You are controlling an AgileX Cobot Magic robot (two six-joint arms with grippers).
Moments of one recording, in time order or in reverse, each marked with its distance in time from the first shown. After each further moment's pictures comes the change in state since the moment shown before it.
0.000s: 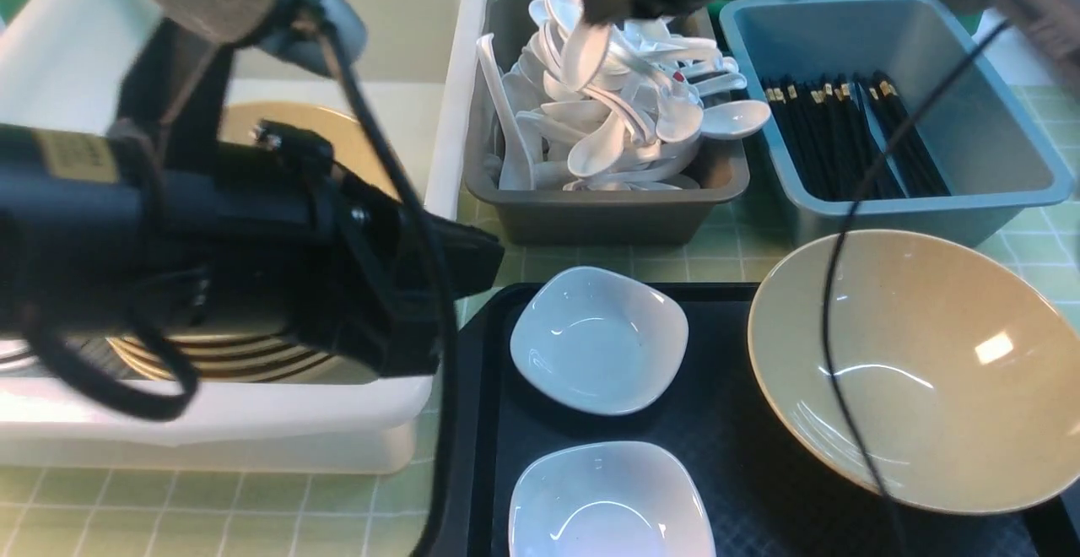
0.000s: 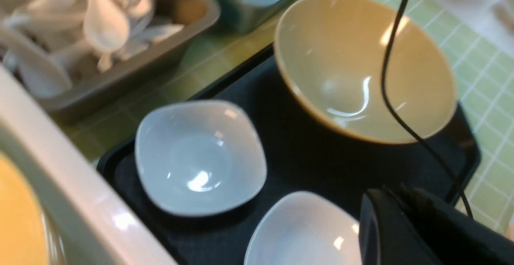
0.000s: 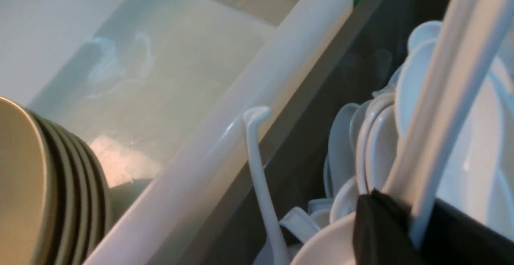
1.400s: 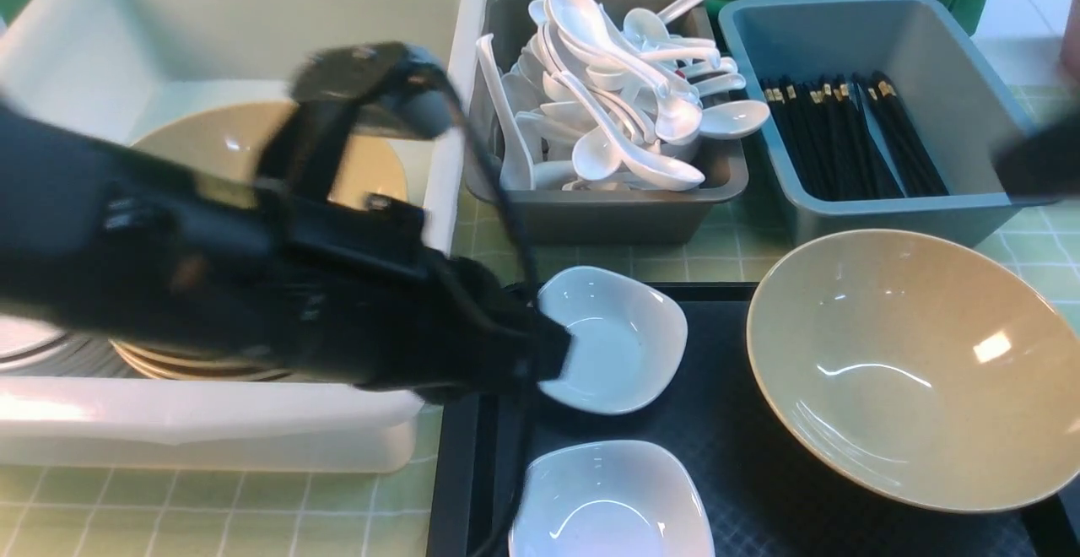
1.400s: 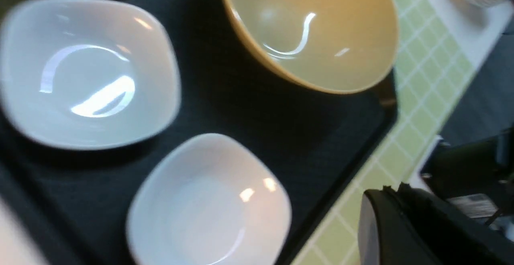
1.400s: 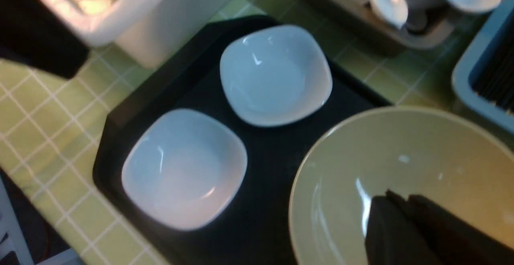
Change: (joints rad) right arm -0.073 -1.343 1.128 -0.243 0.305 -0.070; left arm -0.014 0.166 -0.009 -0.241 0.123 0.007
